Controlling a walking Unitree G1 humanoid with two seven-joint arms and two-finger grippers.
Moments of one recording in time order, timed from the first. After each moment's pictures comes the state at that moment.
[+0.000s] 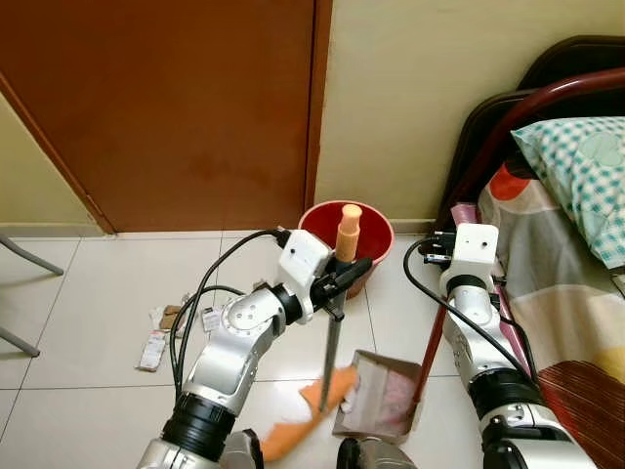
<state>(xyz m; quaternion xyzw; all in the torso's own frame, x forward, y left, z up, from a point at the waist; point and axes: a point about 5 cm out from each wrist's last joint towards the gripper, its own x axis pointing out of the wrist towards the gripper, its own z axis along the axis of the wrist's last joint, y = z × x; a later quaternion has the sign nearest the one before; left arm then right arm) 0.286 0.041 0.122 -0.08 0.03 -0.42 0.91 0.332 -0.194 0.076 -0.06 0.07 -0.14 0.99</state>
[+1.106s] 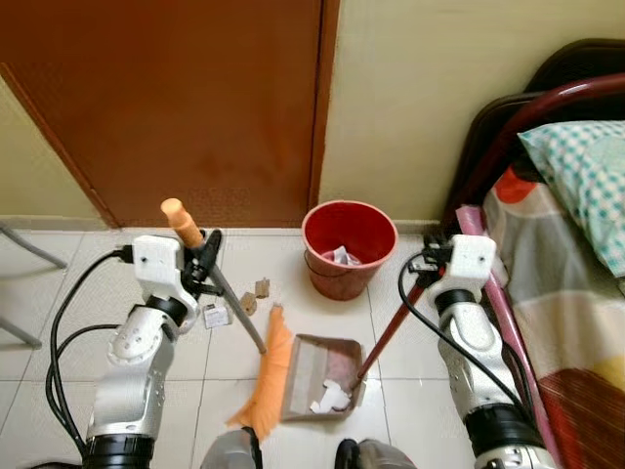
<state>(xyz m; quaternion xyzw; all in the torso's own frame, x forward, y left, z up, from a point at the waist) 0.274 0.176 0.098 -0.03 0.02 -0.12 0.99 0.306 -0.165 0.078 0.03 0.02 -0.01 1.00</state>
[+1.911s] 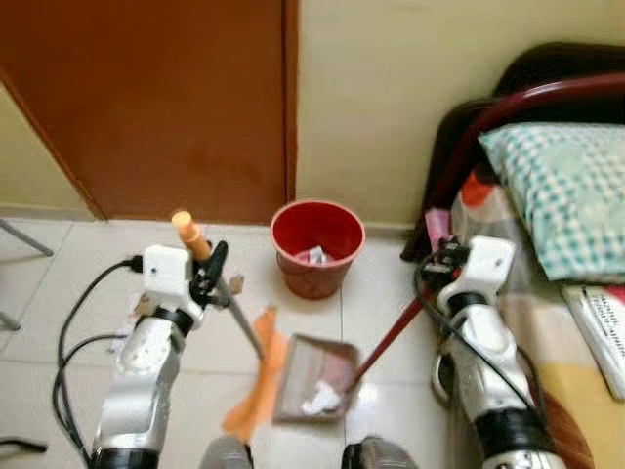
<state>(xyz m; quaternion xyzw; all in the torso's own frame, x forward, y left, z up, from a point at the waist) 0.264 0.183 0.089 -0.01 0.04 -0.11 0.99 0.301 -0.187 0.080 0.05 0.01 -0.05 1.00</state>
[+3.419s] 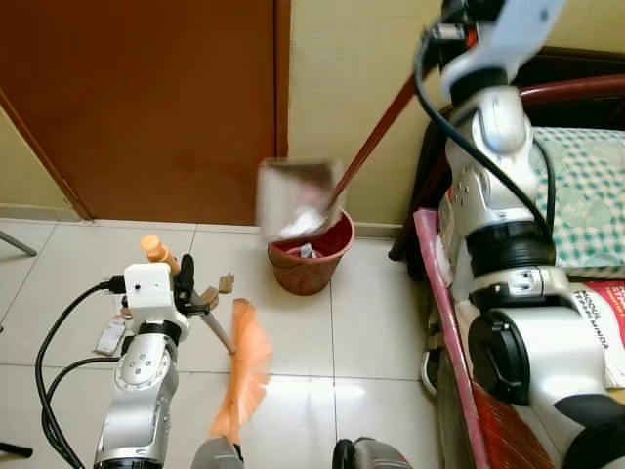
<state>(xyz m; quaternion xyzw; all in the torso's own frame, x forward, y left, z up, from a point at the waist) 0.262 0.194 0.075 0.01 0.06 0.04 1.00 0.381 -0.117 0.334 -0.04 -0.36 0.10 0.93</state>
